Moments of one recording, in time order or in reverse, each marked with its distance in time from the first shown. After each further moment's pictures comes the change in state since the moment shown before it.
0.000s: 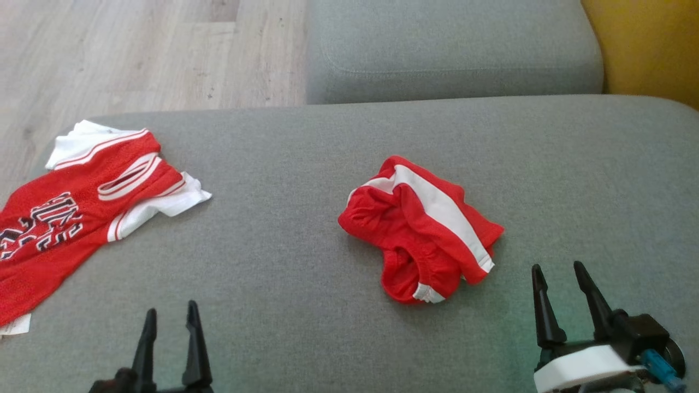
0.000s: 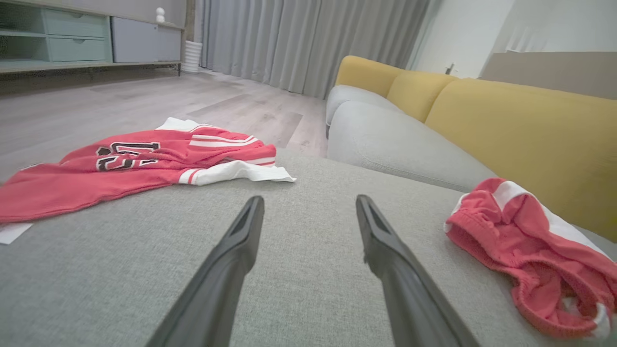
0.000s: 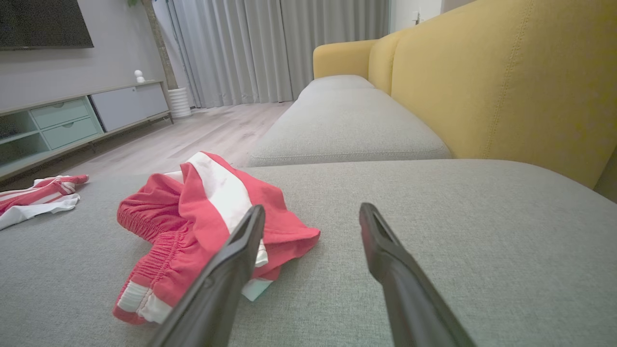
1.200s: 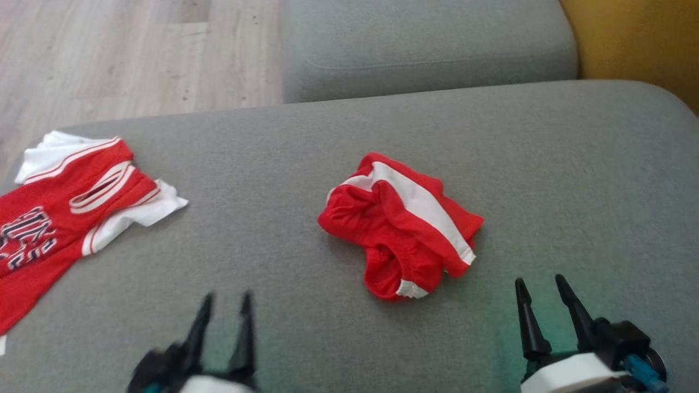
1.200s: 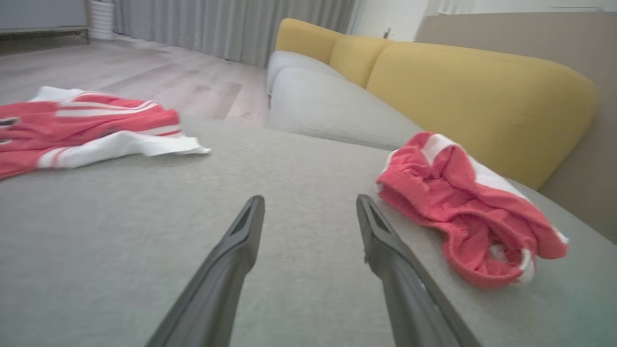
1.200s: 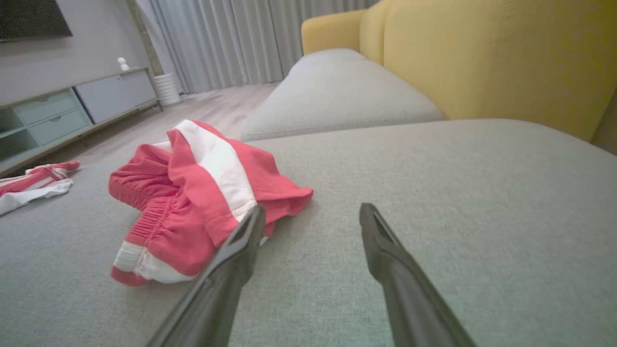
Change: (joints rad) left arm -0.100 -0.022 -0.095 0.155 0.037 -0.104 0.000; right arm 0.005 0.003 0.041 0.061 0.029 0.000 0.000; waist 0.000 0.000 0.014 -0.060
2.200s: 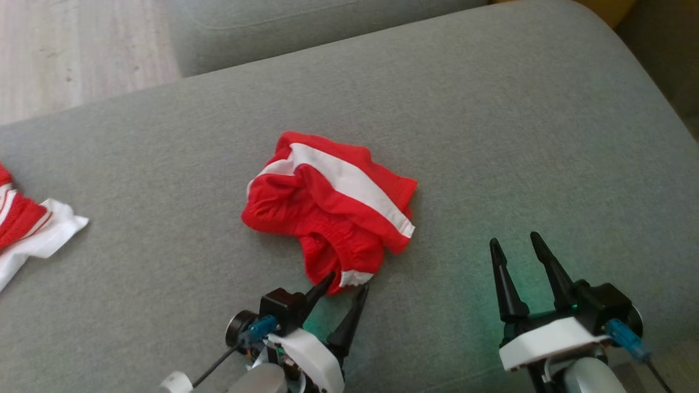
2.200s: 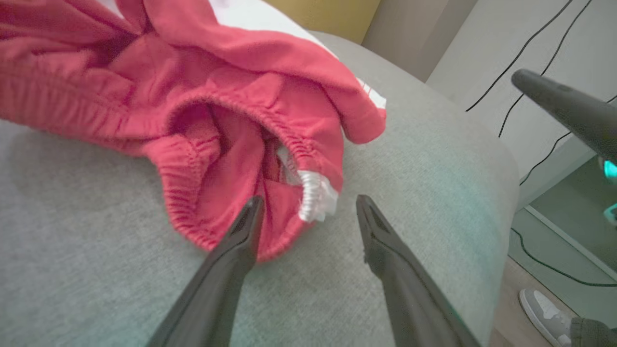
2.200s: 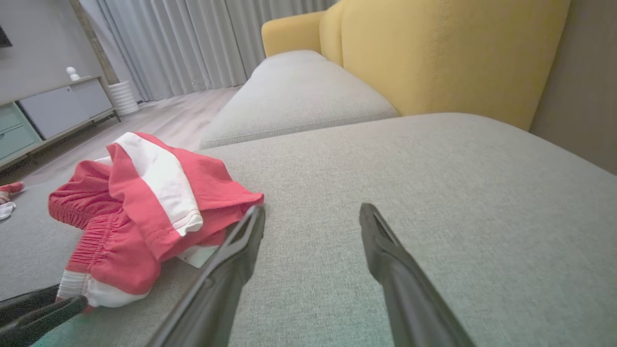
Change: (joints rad) left arm -0.406 0.004 -0.606 0.366 -0.233 -0.008 0.042; right arm -0.108 0.000 0.084 -0.025 0.014 0.000 0.000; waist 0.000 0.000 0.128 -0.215
